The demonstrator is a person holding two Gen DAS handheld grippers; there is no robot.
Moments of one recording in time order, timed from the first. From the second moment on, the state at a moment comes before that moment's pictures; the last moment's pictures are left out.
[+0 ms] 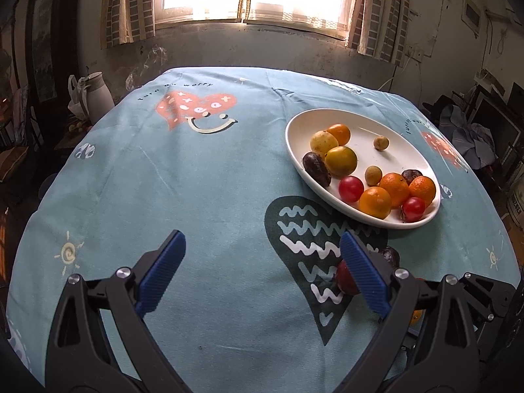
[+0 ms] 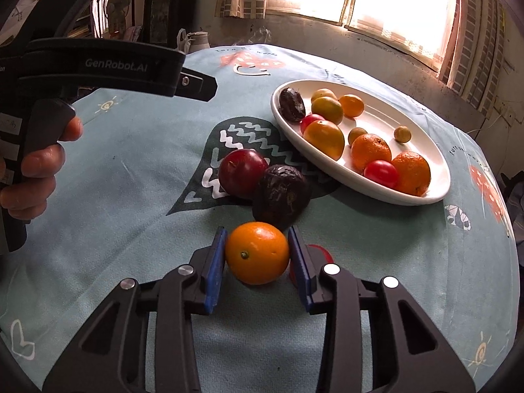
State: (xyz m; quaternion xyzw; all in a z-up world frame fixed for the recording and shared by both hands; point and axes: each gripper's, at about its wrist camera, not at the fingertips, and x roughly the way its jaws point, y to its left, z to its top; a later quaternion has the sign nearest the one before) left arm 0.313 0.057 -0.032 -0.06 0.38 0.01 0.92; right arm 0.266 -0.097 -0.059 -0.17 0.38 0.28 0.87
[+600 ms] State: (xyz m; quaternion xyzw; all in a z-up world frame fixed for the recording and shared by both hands) left arm 0.301 0.000 -0.067 0.10 0.39 -0.20 0.89; right arm 0.287 -0.161 -0.023 0.04 0.37 0.28 0.88
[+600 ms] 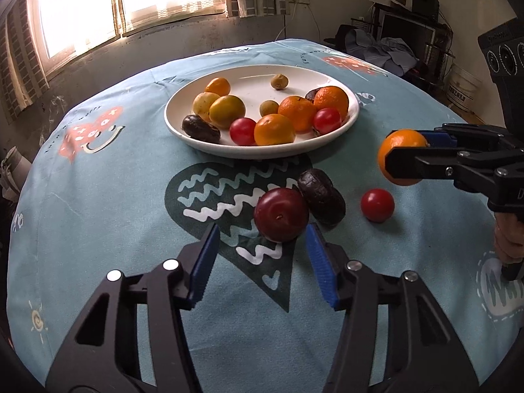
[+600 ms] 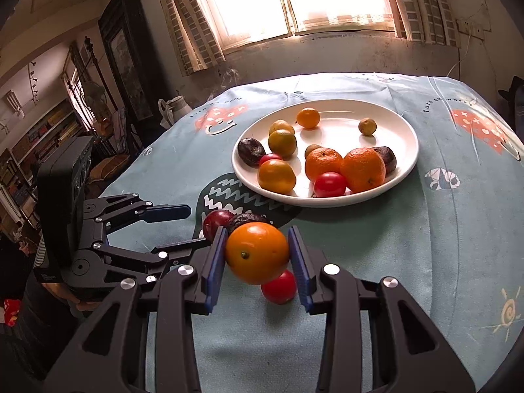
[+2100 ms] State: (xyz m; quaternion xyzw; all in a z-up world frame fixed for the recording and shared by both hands) left arm 0.344 -0.014 -0.004 0.03 0.34 -0.14 0.93; right arm 0.320 -0.176 0.004 0.09 0.33 0.26 0.91
